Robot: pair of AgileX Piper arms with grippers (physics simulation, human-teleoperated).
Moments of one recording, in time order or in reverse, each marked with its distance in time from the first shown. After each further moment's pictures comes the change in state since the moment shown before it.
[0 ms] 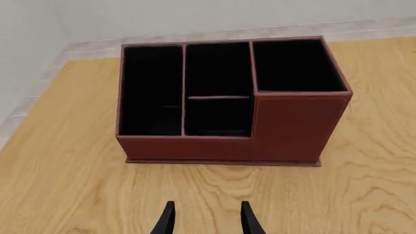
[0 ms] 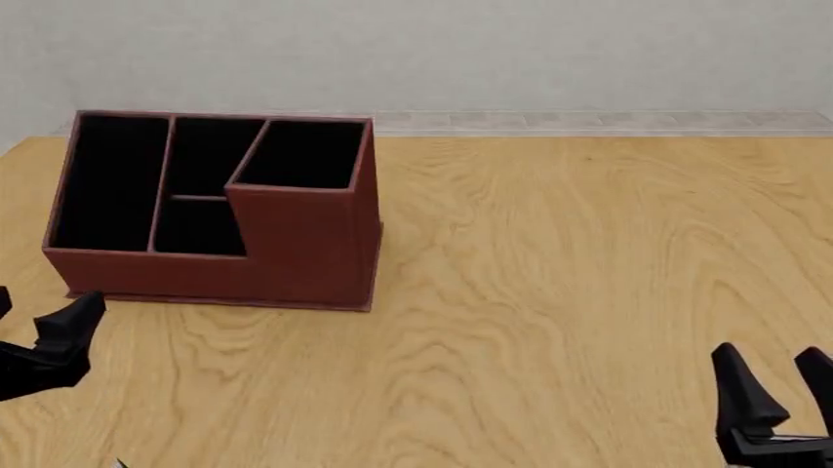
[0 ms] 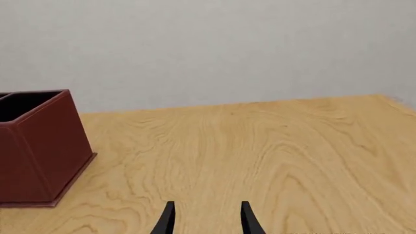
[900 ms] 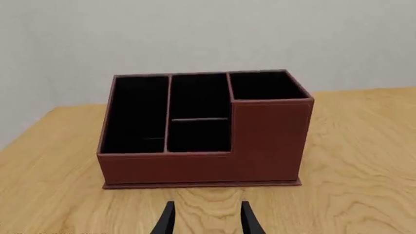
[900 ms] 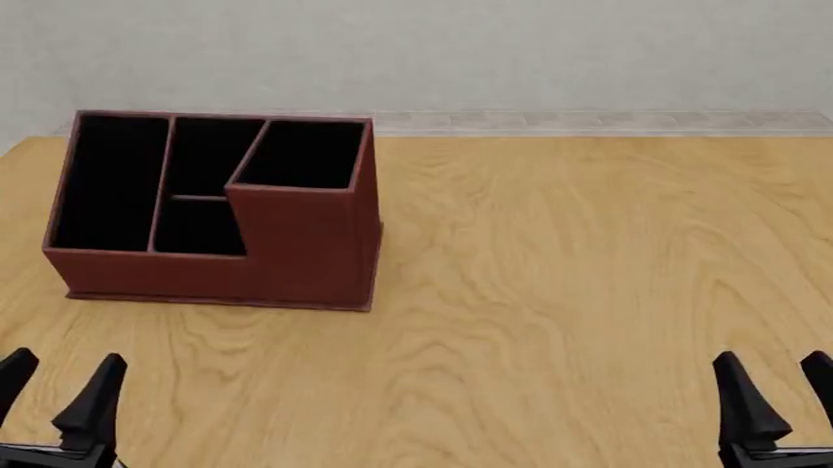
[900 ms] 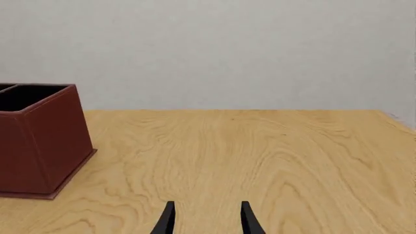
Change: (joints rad) left arm -0.087 -0.417 0.416 -0.322 -0.052; right arm 0.022 -0.095 -0.004 0.073 -0.064
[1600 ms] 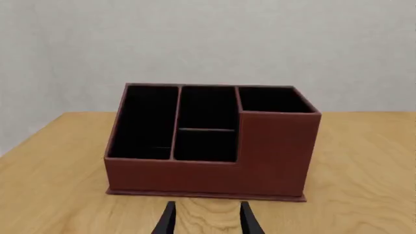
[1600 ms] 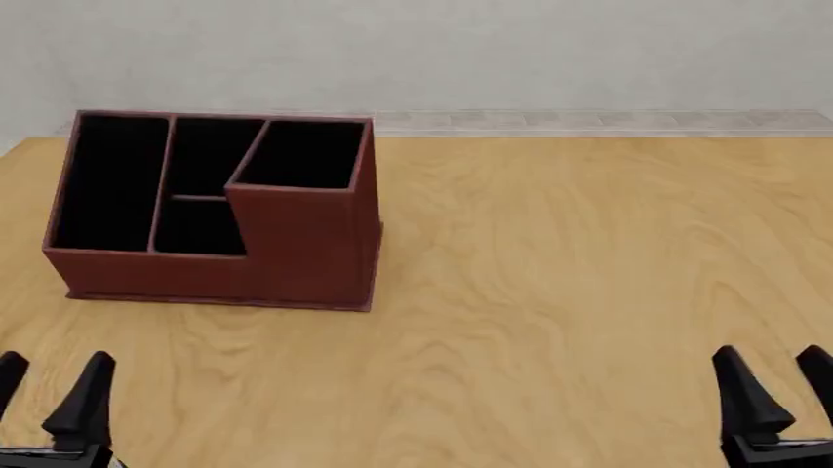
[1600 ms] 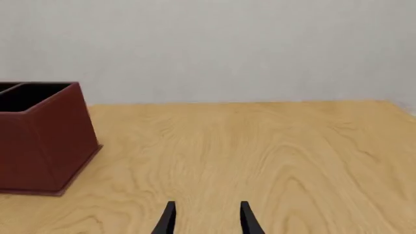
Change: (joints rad) left arm 0.040 -0.040 0.057 -0.097 -0.041; right arm 0.014 0.046 -0.050 0.048 0.024
